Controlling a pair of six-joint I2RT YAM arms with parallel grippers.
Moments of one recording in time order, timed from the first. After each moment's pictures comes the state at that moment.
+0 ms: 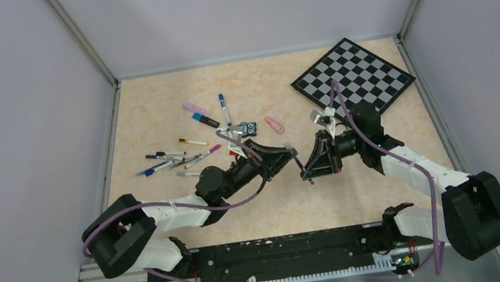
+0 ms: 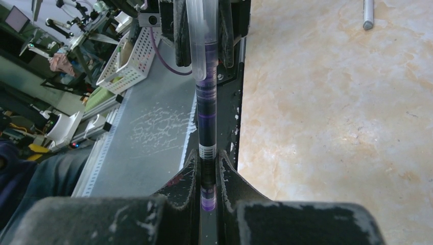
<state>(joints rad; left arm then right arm) -0.94 1.38 0.43 1.29 0.19 -0.76 0.33 1.15 0.53 0.24 -1.41 0.23</state>
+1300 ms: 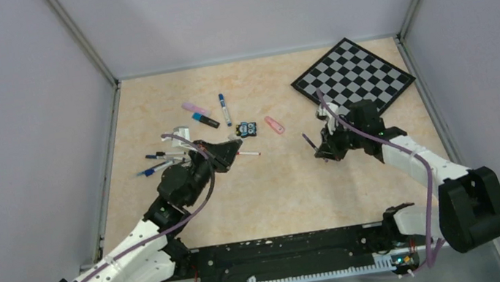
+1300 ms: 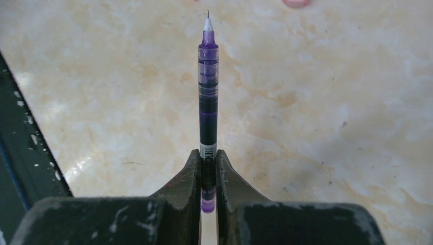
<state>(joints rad) -0.71 0.76 0.44 0.49 -0.08 -0.77 0.26 1.18 0.64 -0.23 -0.69 -0.26</state>
